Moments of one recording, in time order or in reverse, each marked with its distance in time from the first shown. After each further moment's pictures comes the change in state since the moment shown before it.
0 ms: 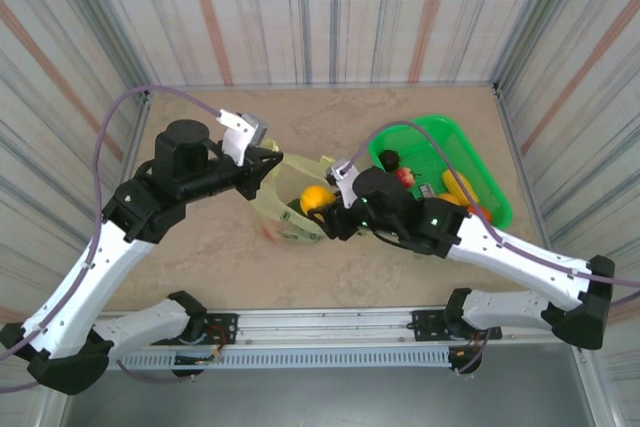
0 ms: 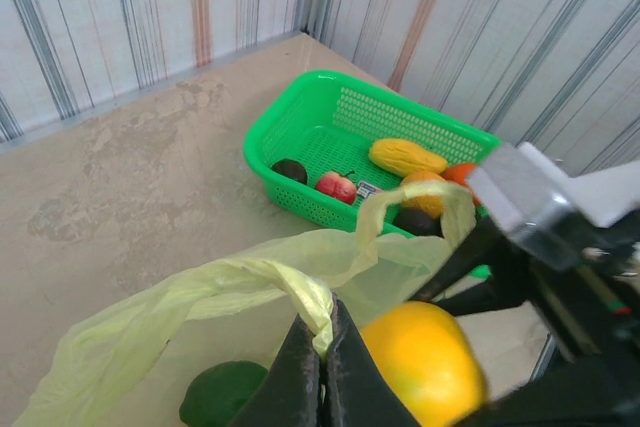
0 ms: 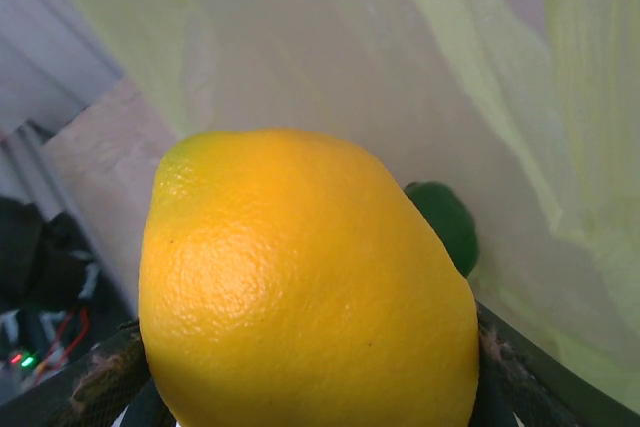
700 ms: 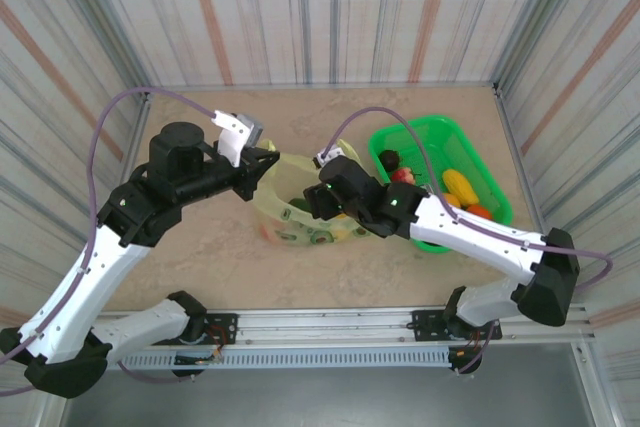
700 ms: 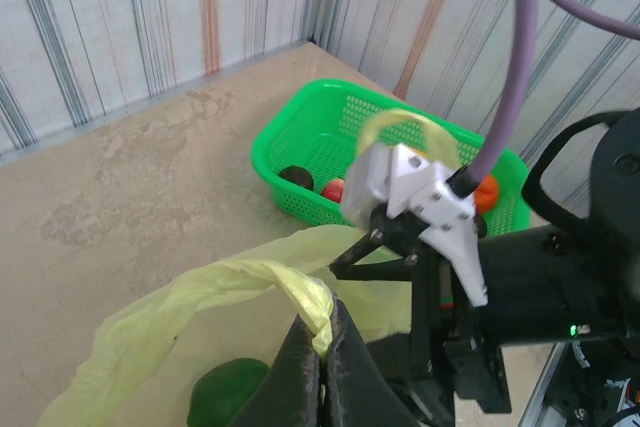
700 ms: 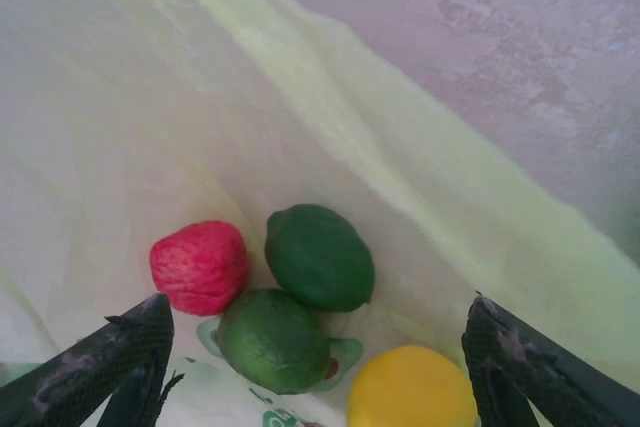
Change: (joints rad) left arm 0.000 -0.017 -0.001 -0.001 -0.018 0.000; right arm -0.025 0.193 0.107 -0.042 0.206 0.060
